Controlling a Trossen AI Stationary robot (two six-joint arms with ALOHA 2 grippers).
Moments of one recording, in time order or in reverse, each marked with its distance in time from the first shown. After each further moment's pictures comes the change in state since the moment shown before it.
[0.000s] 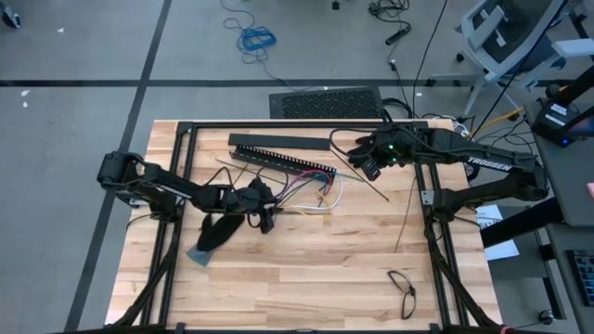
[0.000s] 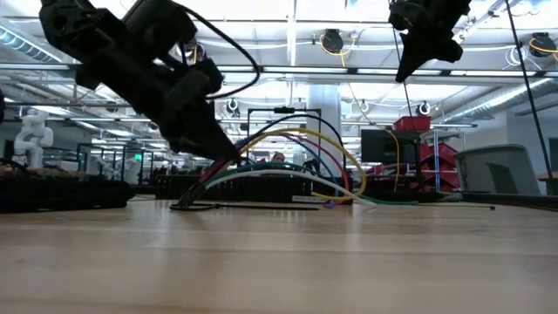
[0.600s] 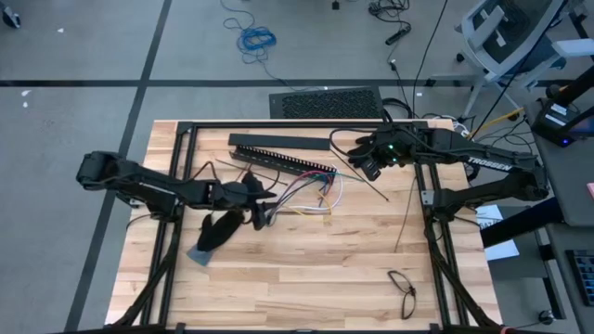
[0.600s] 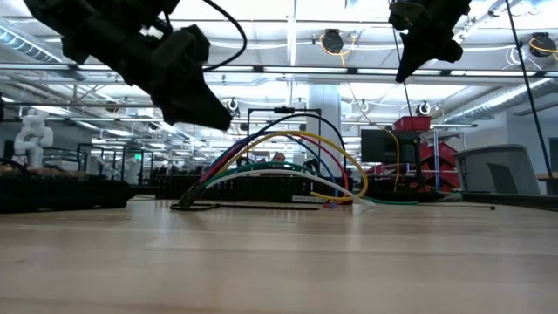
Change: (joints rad) left arm -0.002 -0.211 0.000 -0.135 -0.020 0.030; right arm 0.000 0.000 0.000 -0.001 0.000 0.000
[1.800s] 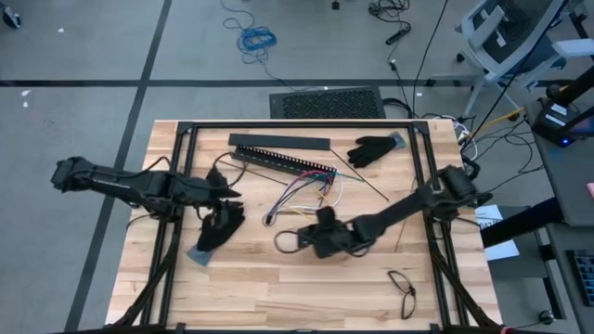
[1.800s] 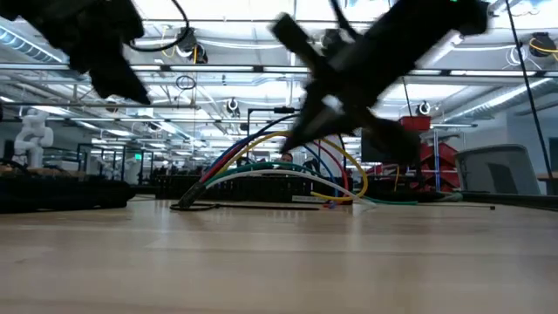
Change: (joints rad) left arm -0.070 -0.559 0.000 -0.716 0.004 -0.113; right arm 0.625 0.773 -0.026 0.911 0.292 1.077
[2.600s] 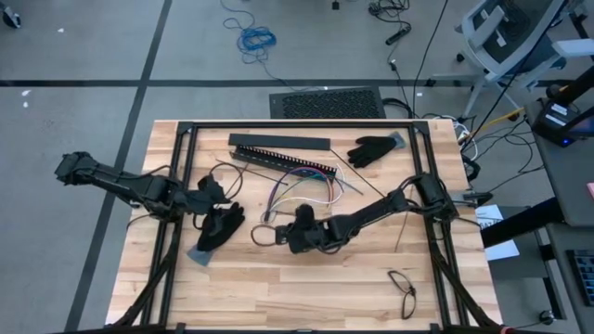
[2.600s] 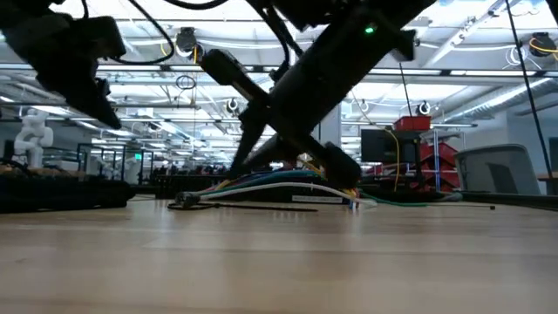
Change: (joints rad) left arm -0.114 -0.018 -0.047 -0.143 -0.071 -0.074; right arm -0.071 0.221 0.229 -0.028 -0.041 0.015
